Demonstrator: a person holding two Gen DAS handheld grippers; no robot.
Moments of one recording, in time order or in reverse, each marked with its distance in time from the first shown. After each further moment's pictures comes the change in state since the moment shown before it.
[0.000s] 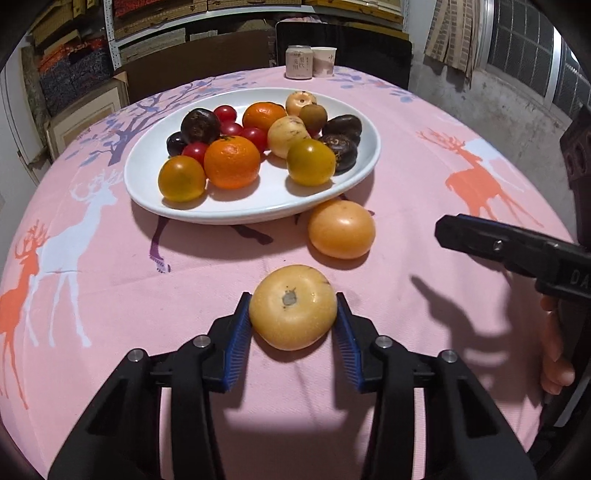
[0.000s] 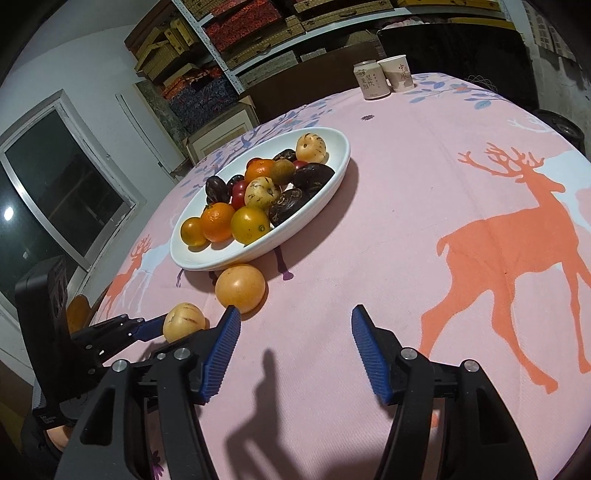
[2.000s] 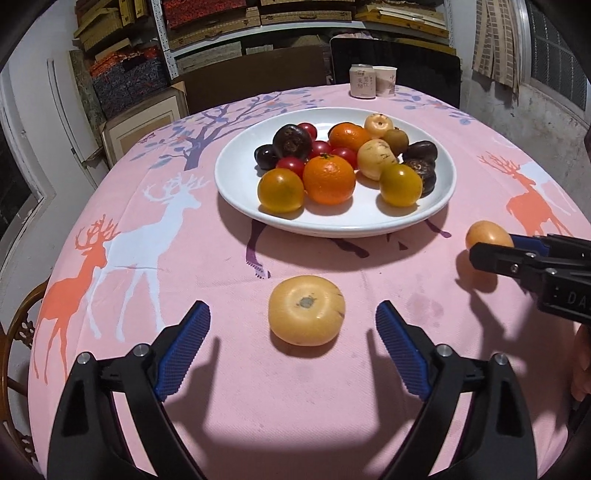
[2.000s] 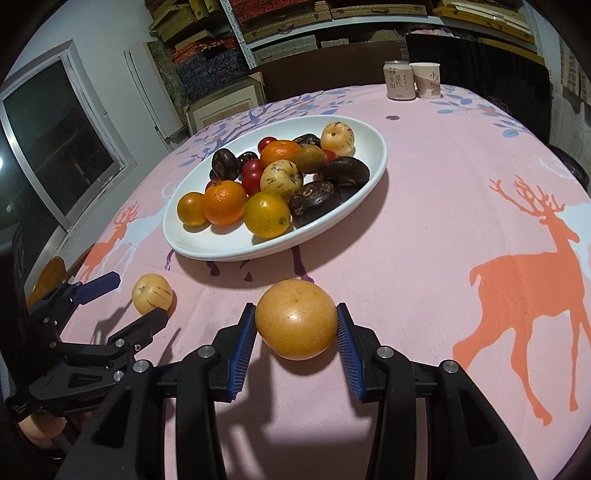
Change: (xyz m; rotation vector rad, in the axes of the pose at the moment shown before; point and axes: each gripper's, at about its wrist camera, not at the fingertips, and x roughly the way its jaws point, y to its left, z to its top) left arm -0.015 0.033 -0.003 -0.055 -0.053 0.261; right arm 0.026 0.033 0.008 -0.139 0.081 -0.084
